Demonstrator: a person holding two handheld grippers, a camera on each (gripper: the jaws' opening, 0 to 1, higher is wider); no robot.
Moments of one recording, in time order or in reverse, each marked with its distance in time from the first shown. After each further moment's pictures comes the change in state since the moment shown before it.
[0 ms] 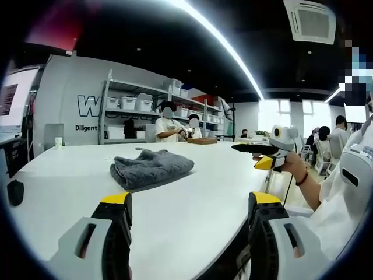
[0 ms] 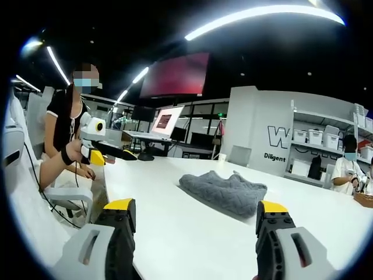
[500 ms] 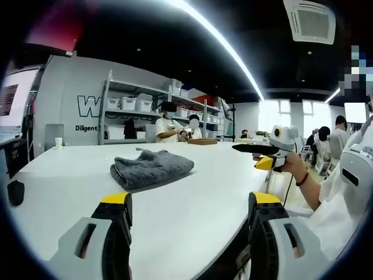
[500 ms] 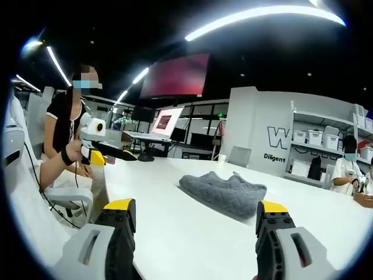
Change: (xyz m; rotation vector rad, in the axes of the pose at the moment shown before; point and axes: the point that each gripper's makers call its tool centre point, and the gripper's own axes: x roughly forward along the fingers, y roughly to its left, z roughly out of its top) left arm -0.002 0.000 0.001 -0.001 -0.002 0.003; right arm -0.002 0.002 0.003 0.000 -0.006 -0.001
